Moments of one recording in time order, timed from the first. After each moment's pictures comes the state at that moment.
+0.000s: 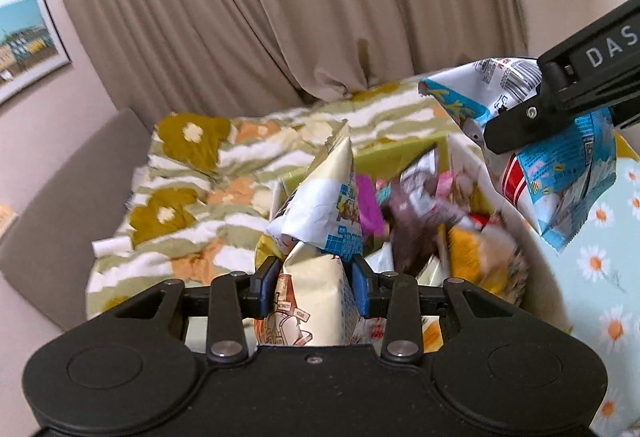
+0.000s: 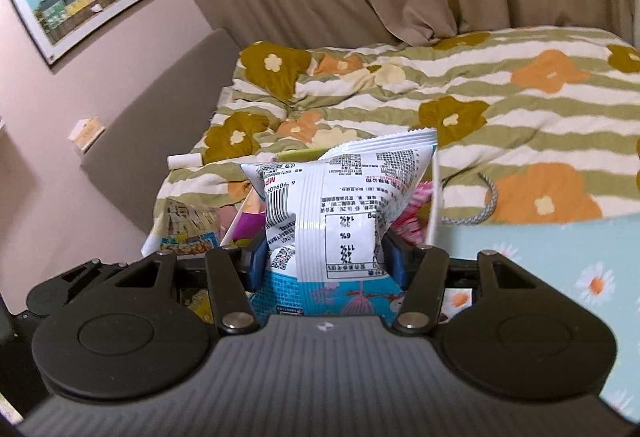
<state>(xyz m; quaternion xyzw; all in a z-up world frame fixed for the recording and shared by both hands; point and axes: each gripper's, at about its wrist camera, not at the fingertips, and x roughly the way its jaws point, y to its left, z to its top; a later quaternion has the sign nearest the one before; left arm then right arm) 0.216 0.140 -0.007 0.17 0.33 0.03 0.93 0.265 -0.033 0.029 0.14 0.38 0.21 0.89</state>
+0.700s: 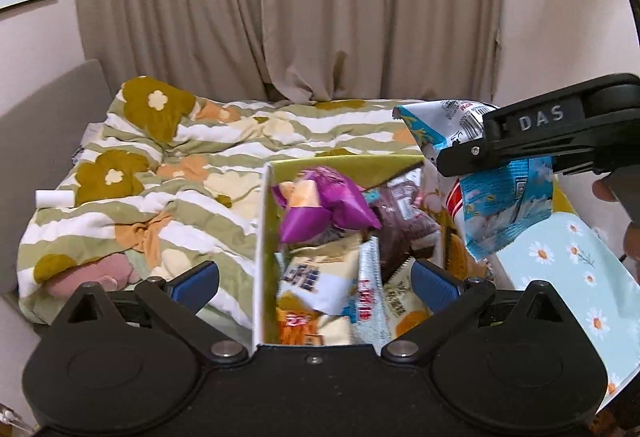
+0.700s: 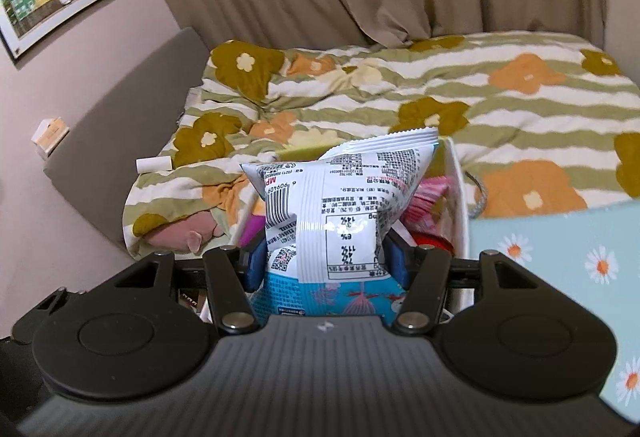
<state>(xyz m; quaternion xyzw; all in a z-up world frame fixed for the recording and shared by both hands) 0.195 0.215 0.018 0.03 0.33 -0.04 0.94 0.261 0.036 0.037 0.10 0.37 0.16 0.91</state>
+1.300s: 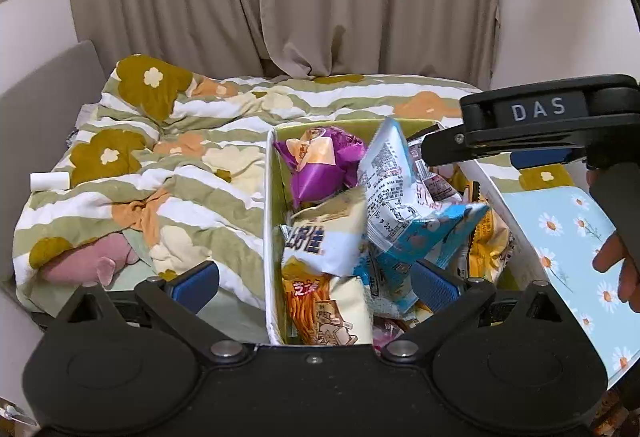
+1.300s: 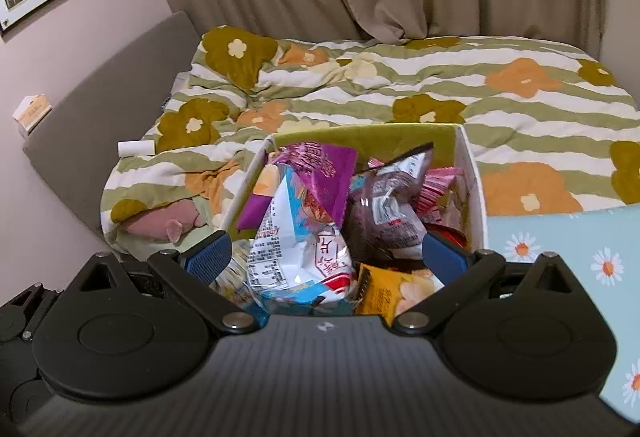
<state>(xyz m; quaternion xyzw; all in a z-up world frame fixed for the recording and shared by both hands) 0.201 0.230 -0.009 0.04 0.36 -0.06 0.93 0.258 0.065 0.008 0.08 0.38 0.14 0.91</state>
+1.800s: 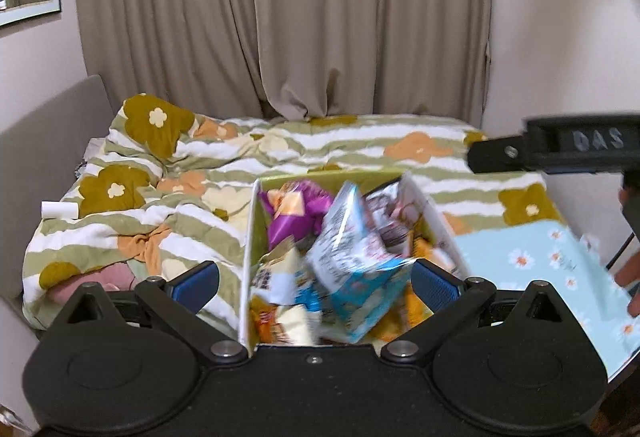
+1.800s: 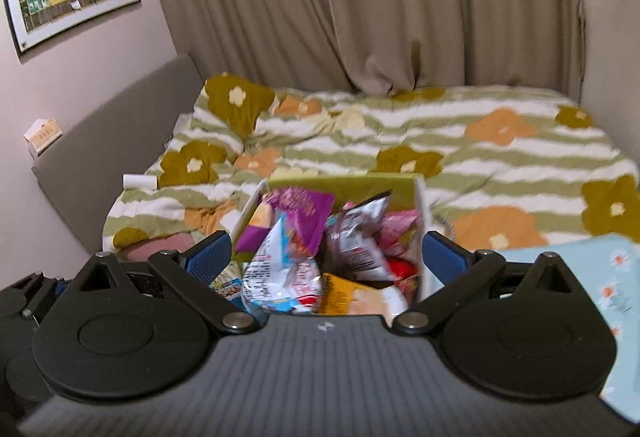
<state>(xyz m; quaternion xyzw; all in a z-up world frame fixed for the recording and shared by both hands) 0.157 0.195 0.044 0.03 0.31 -0.05 0.95 0.187 0.012 0.069 0.07 0.29 0.13 0.95</state>
